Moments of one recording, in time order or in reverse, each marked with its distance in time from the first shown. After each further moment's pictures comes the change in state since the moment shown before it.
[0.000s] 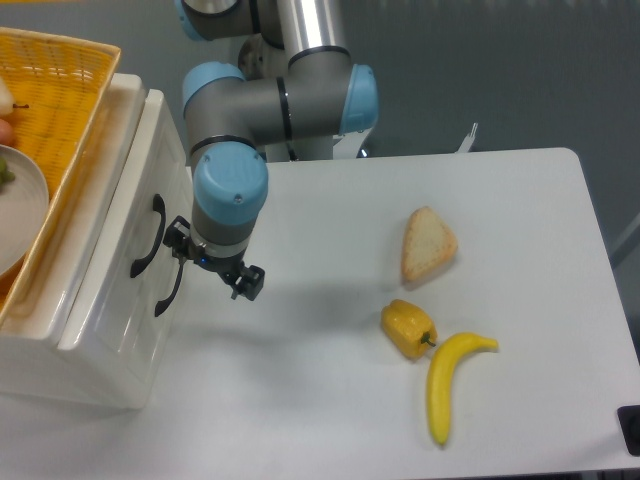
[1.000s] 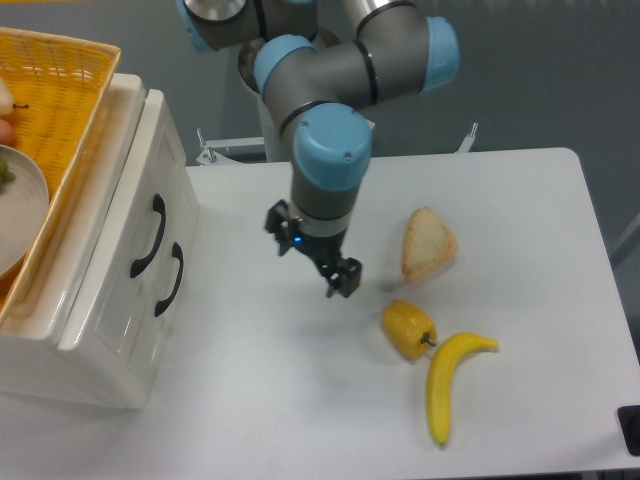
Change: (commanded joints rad) arm 0.205 0.020 0.028 0.003 0.224 0.668
